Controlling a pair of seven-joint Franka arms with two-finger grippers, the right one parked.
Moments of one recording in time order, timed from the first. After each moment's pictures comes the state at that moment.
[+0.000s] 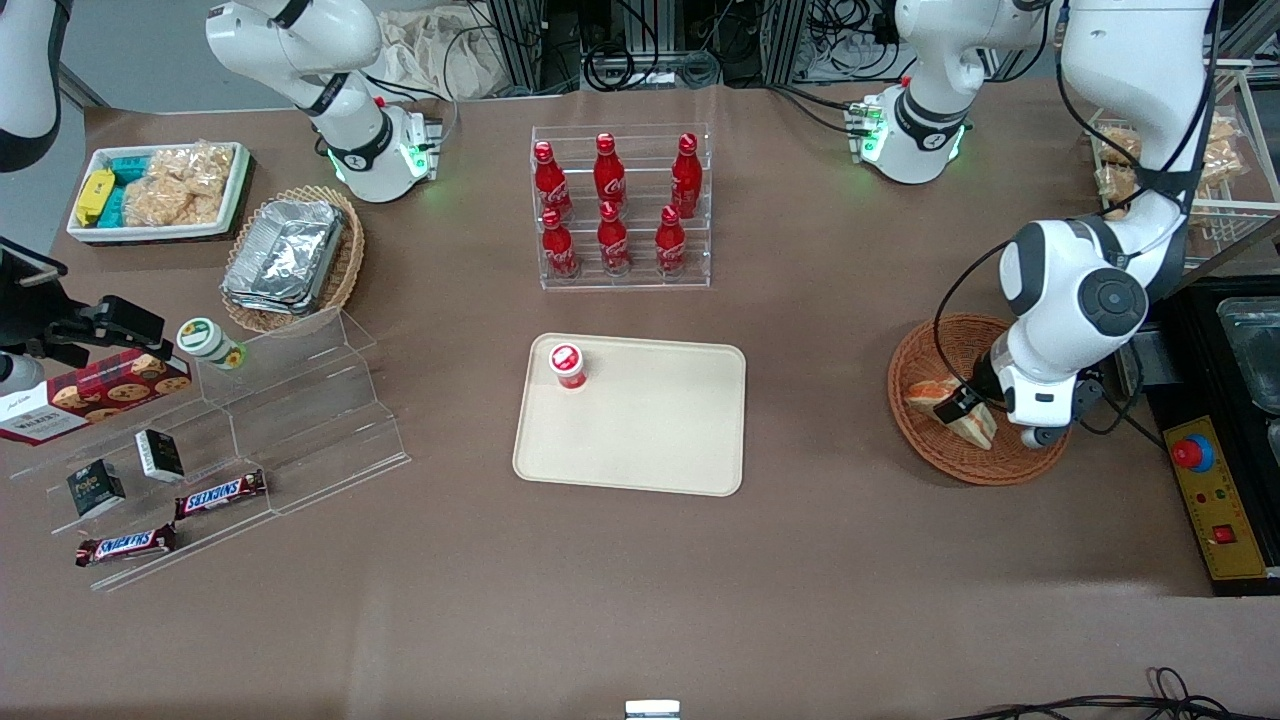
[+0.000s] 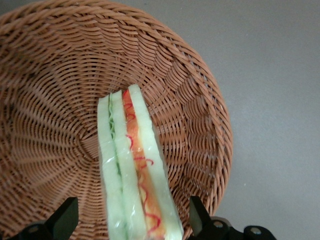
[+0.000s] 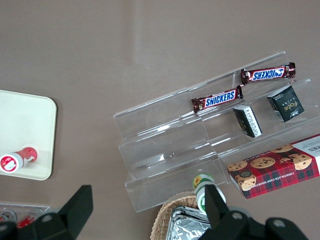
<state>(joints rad) -0.10 0.26 0.03 -2.20 -0.02 2.48 -0.74</state>
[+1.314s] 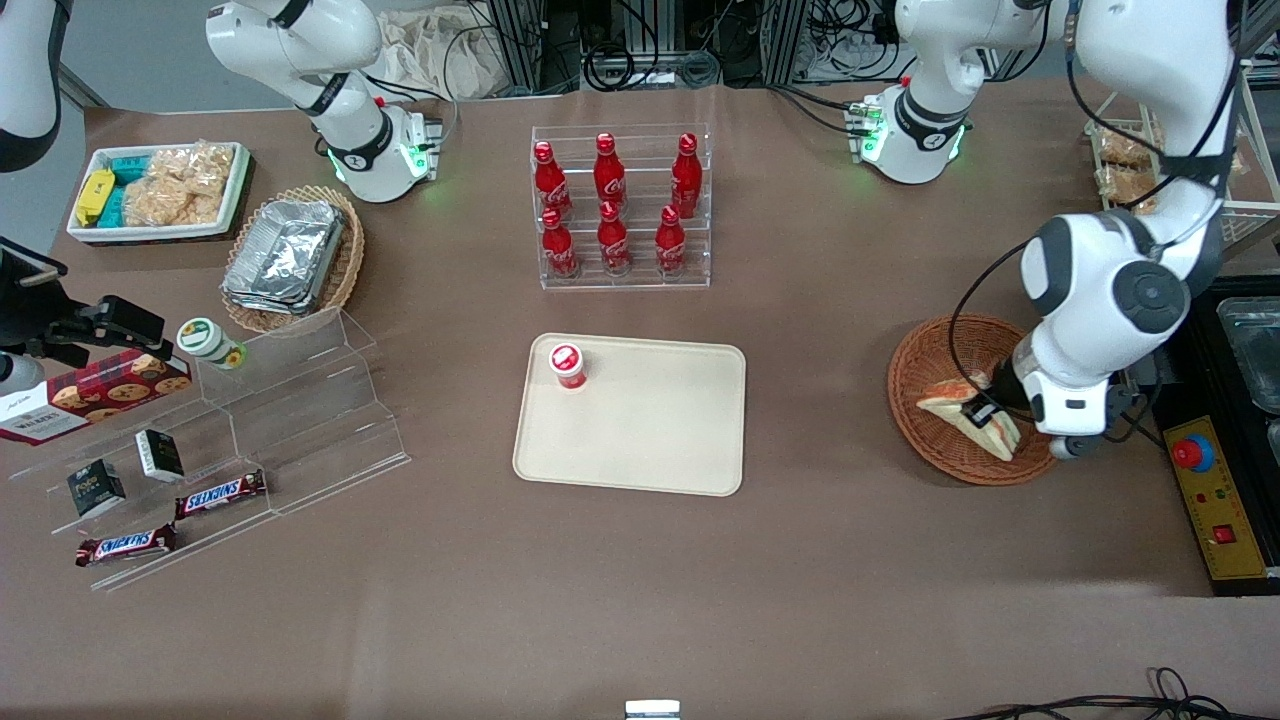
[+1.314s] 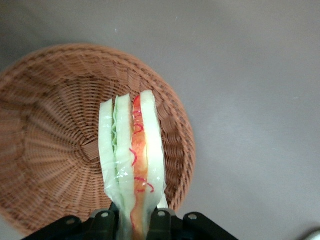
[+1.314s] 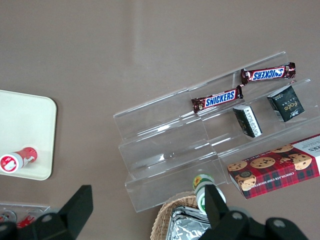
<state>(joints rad) -0.10 0.18 0.04 -2.05 -0.02 2.27 -0.77</state>
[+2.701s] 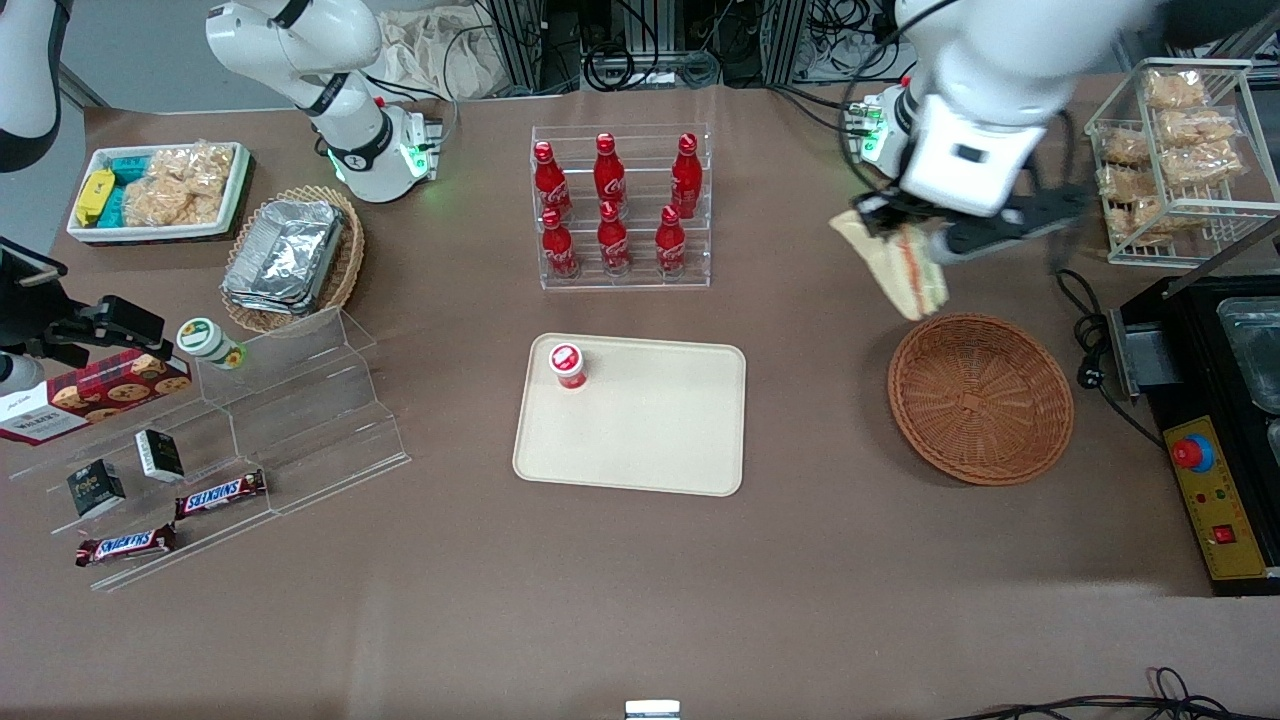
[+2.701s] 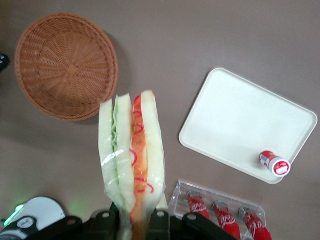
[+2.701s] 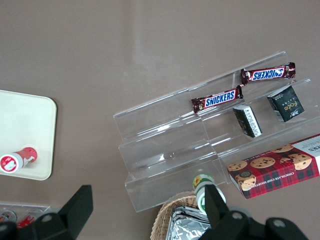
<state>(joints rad) -0.21 0.06 -0.35 -1.47 0.03 1.50 -0.88</state>
